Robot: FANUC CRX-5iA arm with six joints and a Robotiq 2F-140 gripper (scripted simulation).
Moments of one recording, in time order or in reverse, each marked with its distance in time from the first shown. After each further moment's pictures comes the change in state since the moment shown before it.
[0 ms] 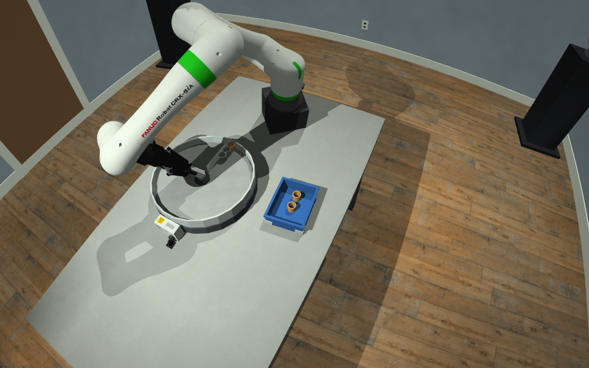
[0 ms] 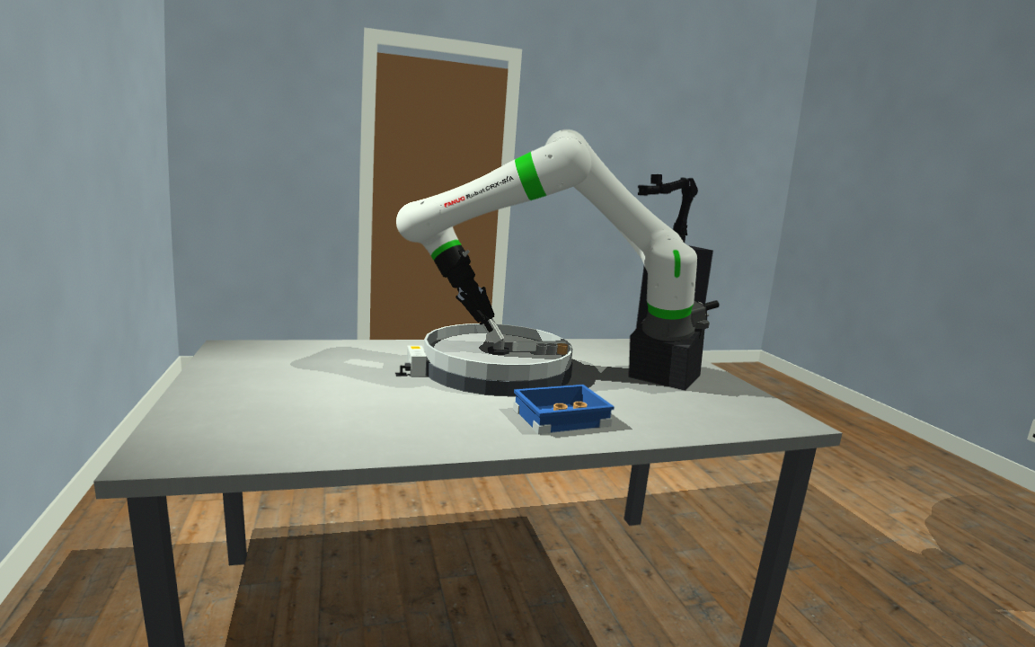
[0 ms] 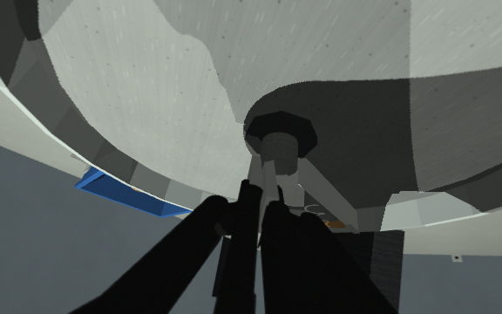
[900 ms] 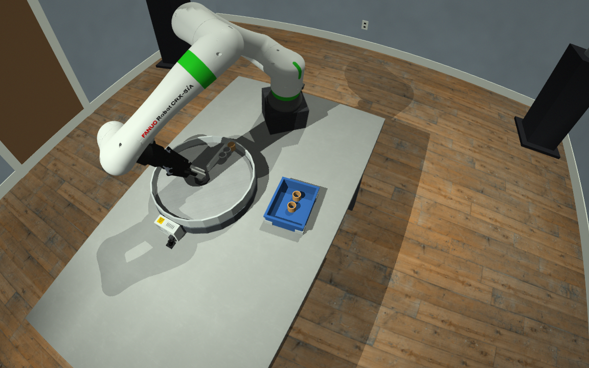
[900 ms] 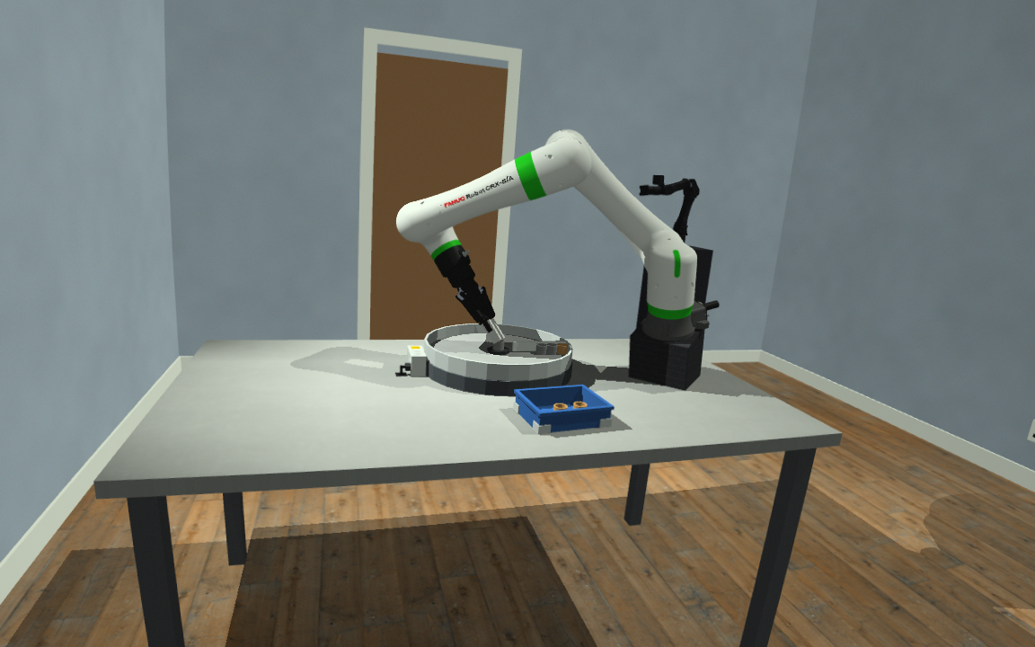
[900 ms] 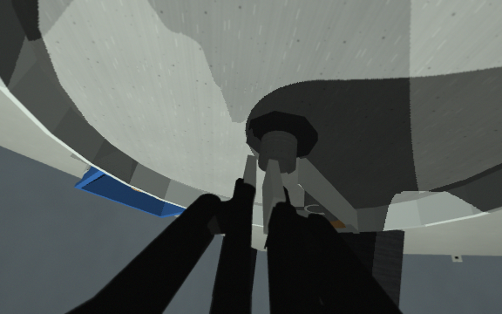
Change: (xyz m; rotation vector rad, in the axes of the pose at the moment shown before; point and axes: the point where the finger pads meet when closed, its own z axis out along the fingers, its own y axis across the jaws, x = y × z) arm 0.000 0.000 0.000 0.000 0.000 0.000
